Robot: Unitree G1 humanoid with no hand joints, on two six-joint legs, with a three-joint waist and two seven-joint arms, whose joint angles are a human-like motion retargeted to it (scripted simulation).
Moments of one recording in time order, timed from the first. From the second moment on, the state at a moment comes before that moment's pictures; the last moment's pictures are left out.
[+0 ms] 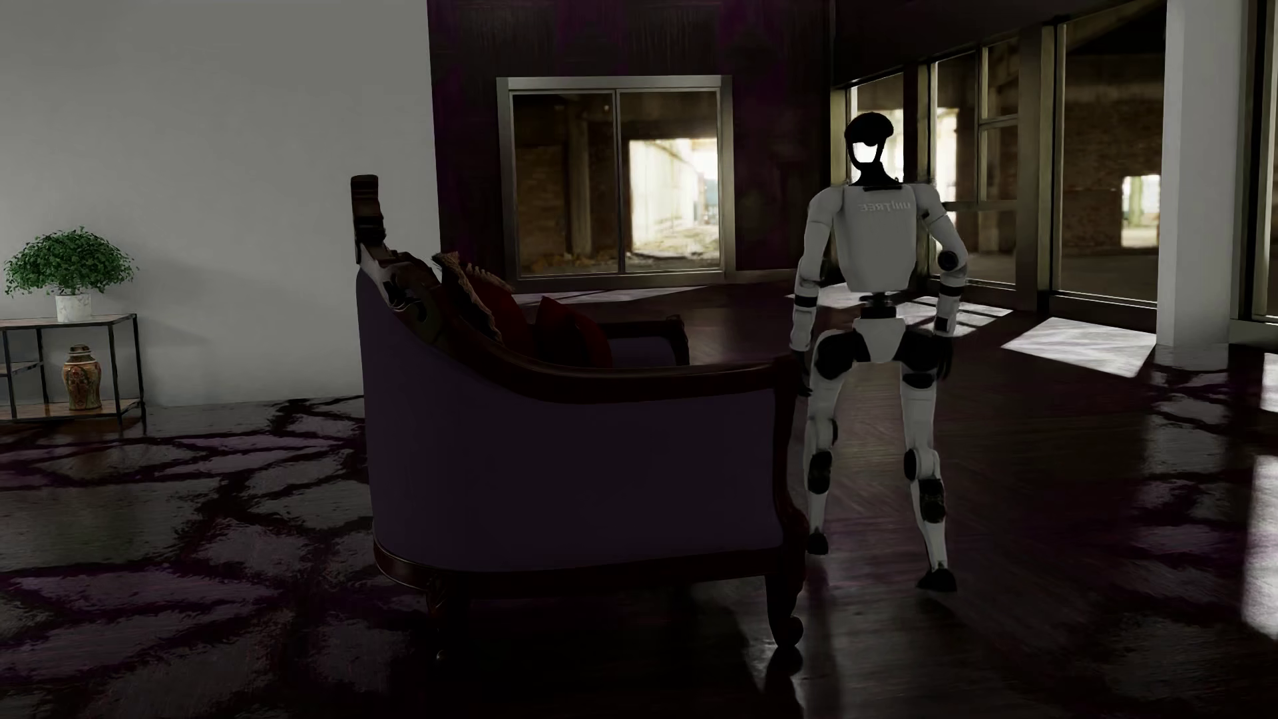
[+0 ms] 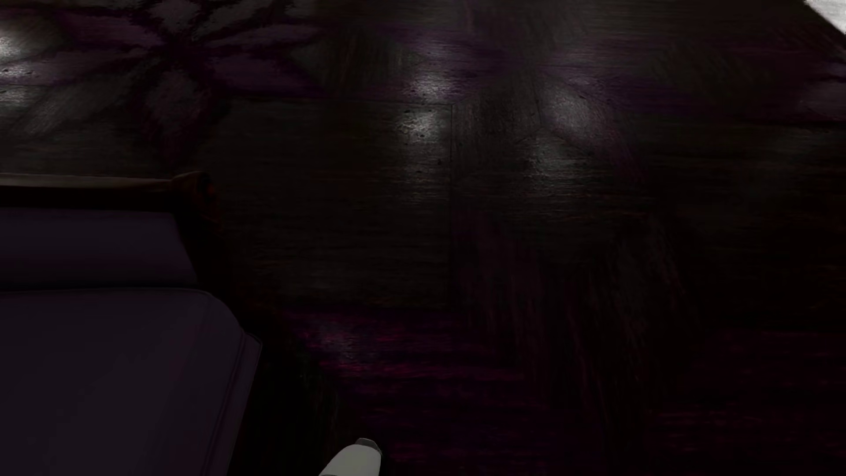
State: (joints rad) body -0.65 0.08 0.23 0.08 0.04 -0.02 0.00 0.00 0.00 0.61 0.52 0.27 0.23 0.01 -0.38 0.39 -0.42 0.00 0.00 -0.52 0.63 0.96 0.83 0.00 0.00 0.00 0.00 0.00 0.00
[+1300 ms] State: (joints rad) body -0.62 -0.11 0.22 0.08 -0.01 0.01 0.00 0.00 -0.02 1.45 0.48 0.30 0.29 -0.24 -0.24 0.39 -0.47 0.00 0.00 -0.37 0.61 0.88 0.93 0.00 0.00 0.00 0.00 0.00 0.00
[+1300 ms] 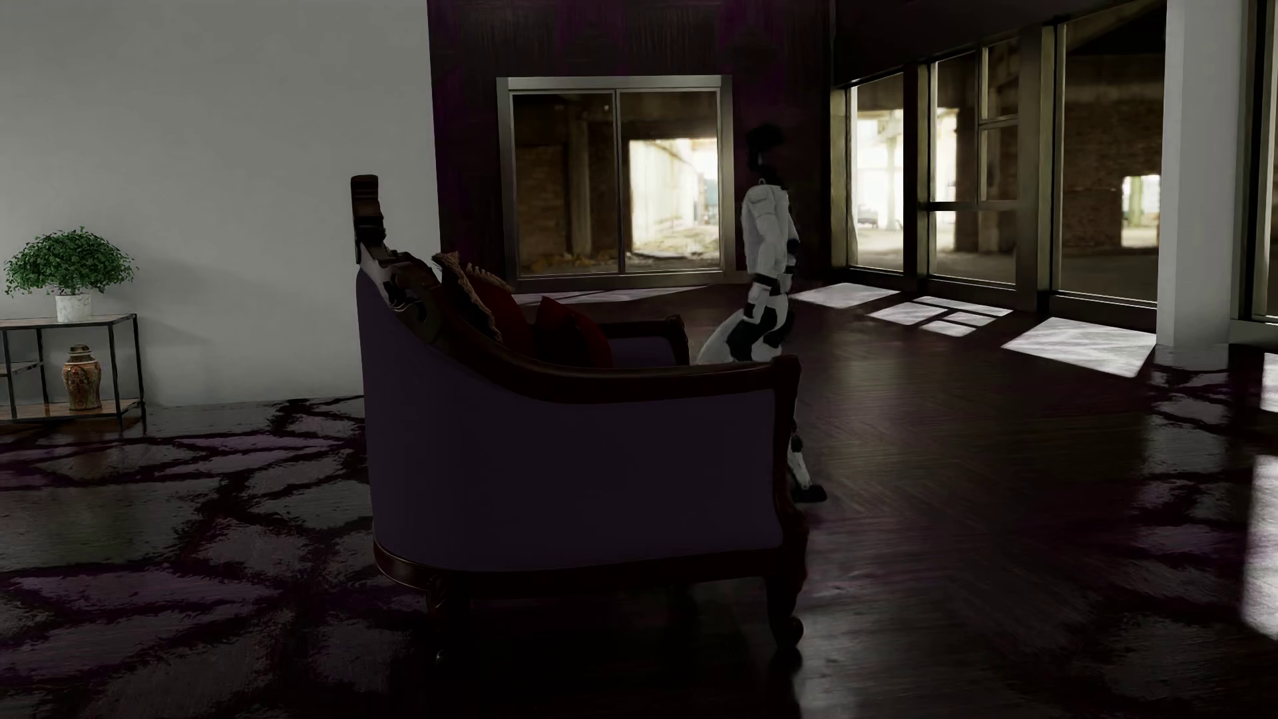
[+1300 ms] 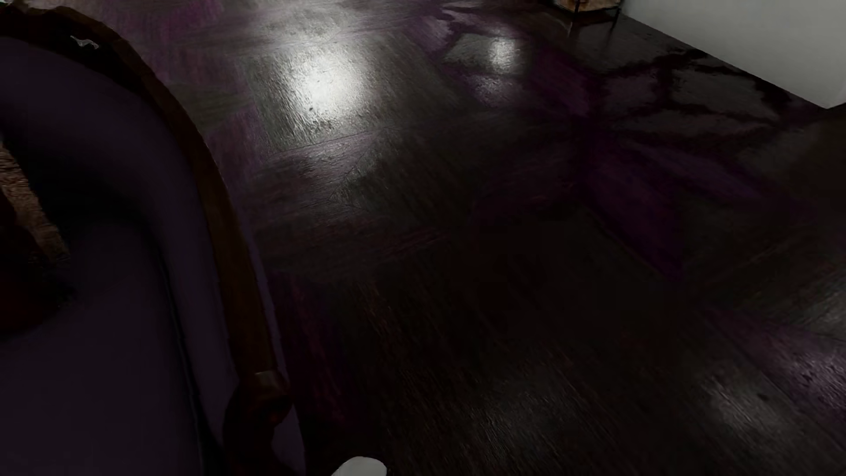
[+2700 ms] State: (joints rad) body 0.26 -0.62 -0.11 0.10 0.01 0.03 0.00 0.00 -0.08 0.51 0.65 0.34 0.40 -0.35 0.18 0.39 -0.39 0.00 0.00 -0.46 0.53 1.03 0.92 0.00 0.00 0.00 0.00 0.00 0.00
